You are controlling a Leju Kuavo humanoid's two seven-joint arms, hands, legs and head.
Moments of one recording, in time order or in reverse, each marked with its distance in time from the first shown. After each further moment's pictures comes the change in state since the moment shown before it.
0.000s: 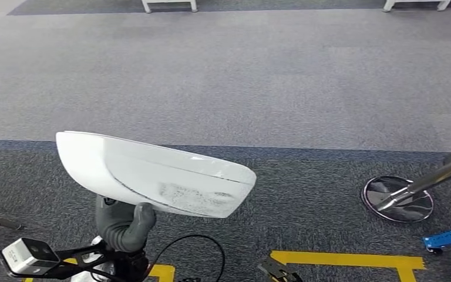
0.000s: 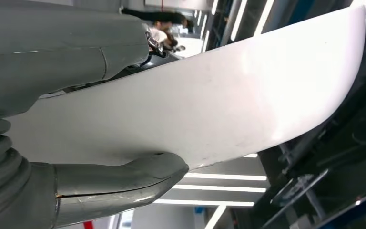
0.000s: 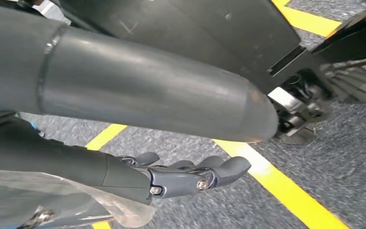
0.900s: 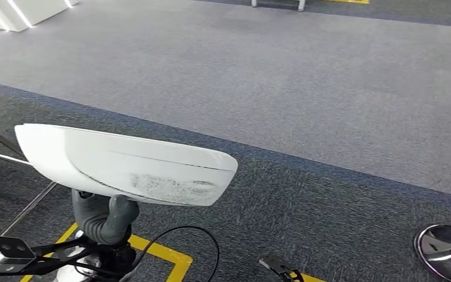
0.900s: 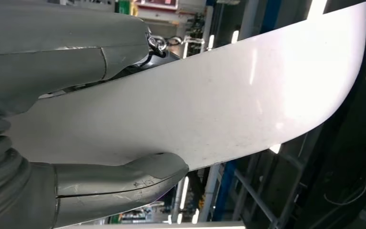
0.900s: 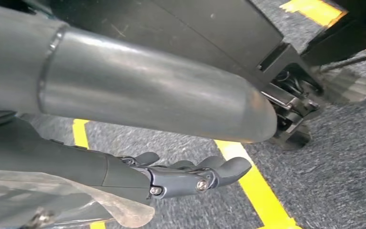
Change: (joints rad) left arm -0.013 -0.018 0.090 -0.036 0.009 -0.064 0.000; right arm -0.006 0.010 -0.038 0.000 -0.053 -0.010 0.020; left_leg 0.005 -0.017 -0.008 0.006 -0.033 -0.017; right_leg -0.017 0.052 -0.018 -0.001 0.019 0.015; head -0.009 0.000
